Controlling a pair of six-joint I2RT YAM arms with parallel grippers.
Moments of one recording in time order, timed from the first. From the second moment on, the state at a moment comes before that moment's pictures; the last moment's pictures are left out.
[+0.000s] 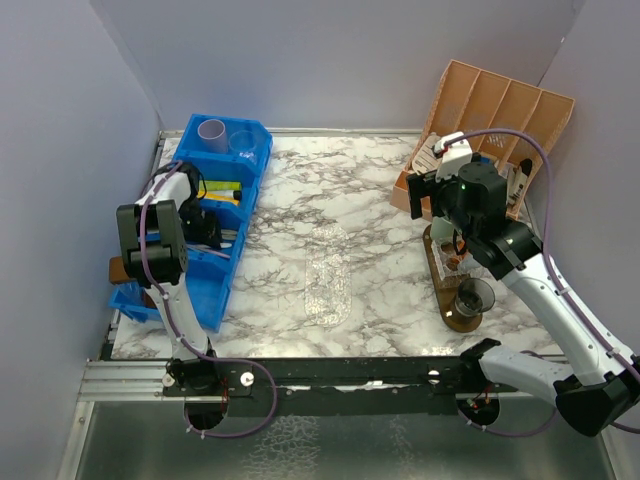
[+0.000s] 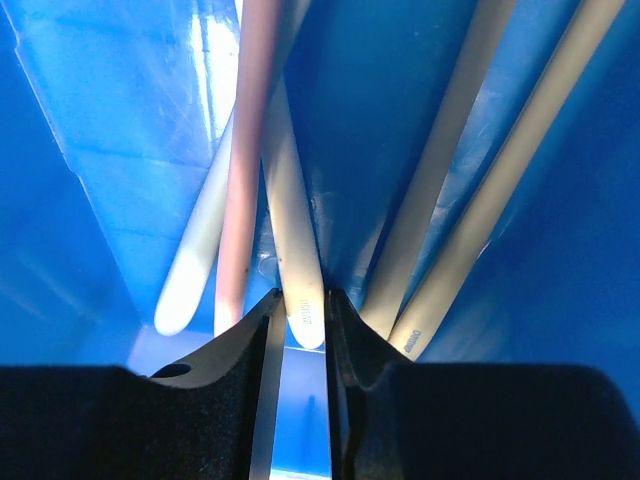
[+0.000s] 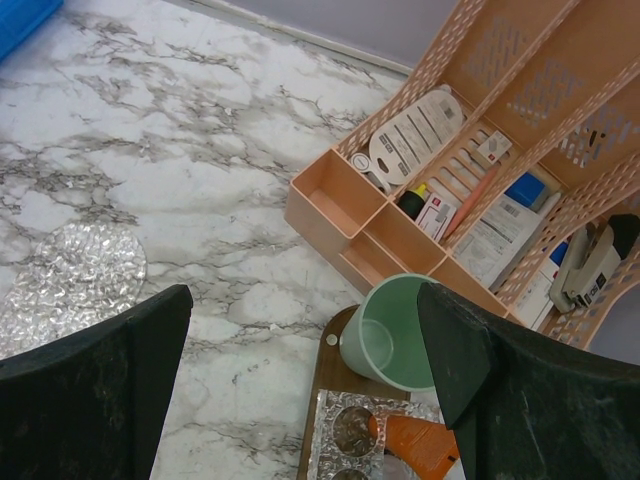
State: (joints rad) left arm 0.15 2.04 1.49 -1.10 -0.01 -1.42; right arm 0.49 1.06 1.14 -0.41 0.29 -0.11
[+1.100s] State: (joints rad) left arm 0.15 1.94 1.46 -1.11 -0.02 -1.44; right arm 0.49 1.03 1.10 -0.38 0.30 -0.12
